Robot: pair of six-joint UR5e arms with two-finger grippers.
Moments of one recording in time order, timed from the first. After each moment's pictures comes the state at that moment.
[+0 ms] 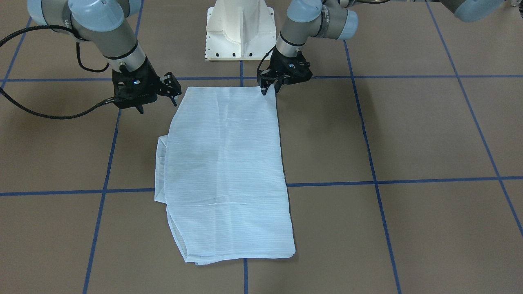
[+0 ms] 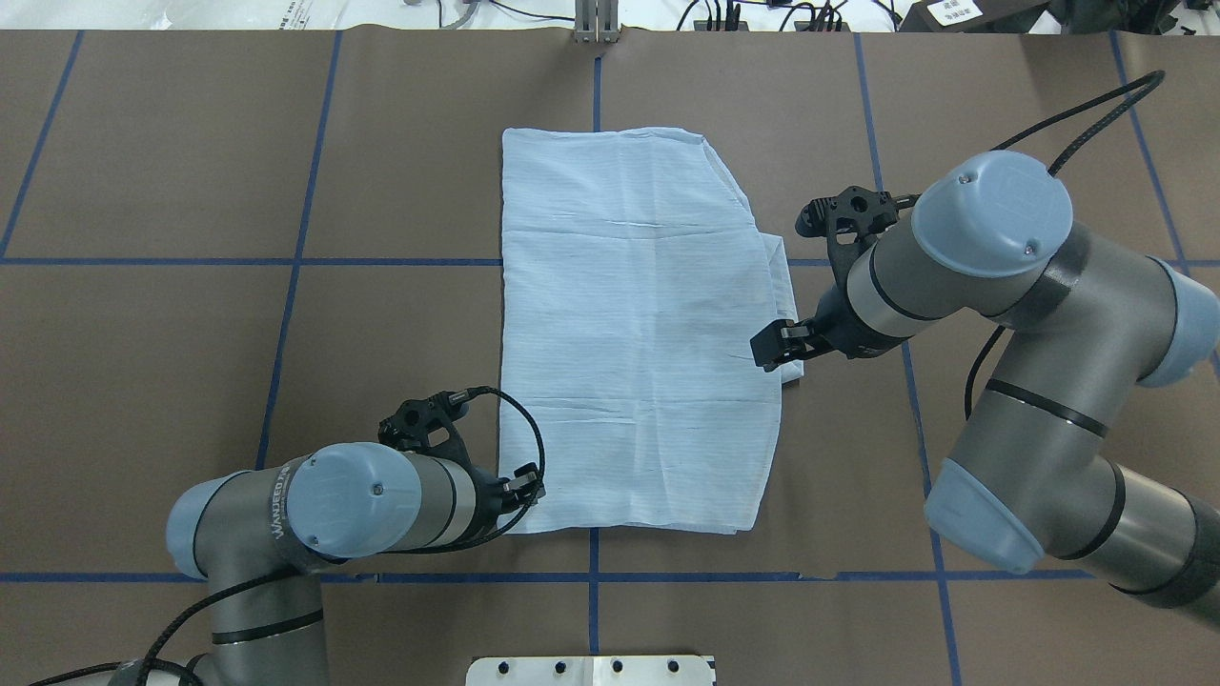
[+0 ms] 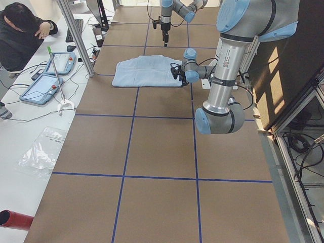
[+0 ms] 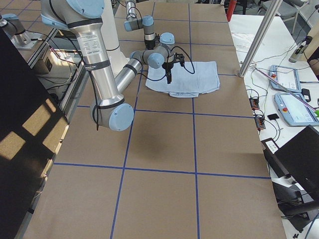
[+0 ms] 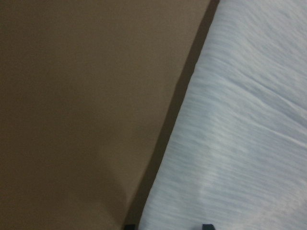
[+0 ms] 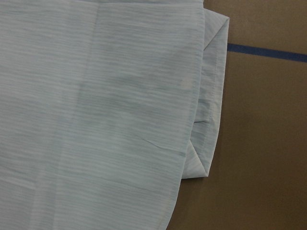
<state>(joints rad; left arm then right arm) -0.26 -1.99 -1.83 -1.93 -1.67 -1.82 0.65 -1.22 2.00 -1.57 2.00 0.95</state>
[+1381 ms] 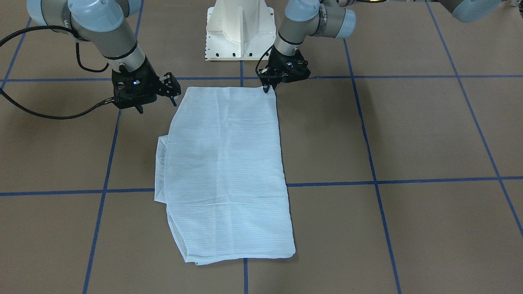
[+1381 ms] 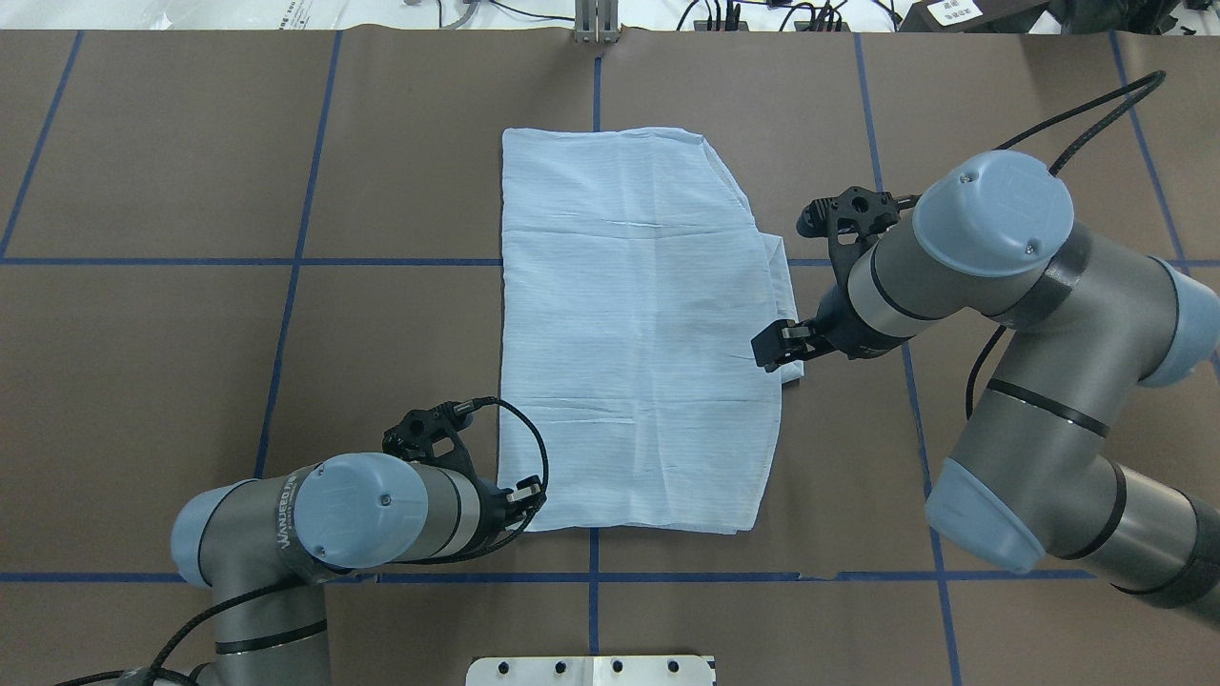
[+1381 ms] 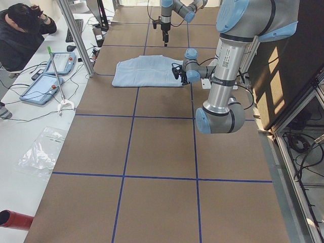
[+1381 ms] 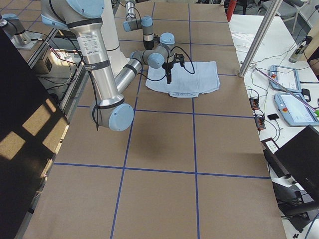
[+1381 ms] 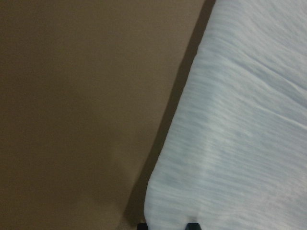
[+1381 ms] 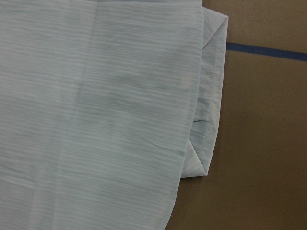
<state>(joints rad) -0.24 -2.00 -1.83 -1.91 -1.68 -1.82 0.65 -1.22 2.00 -1.57 2.00 0.95</state>
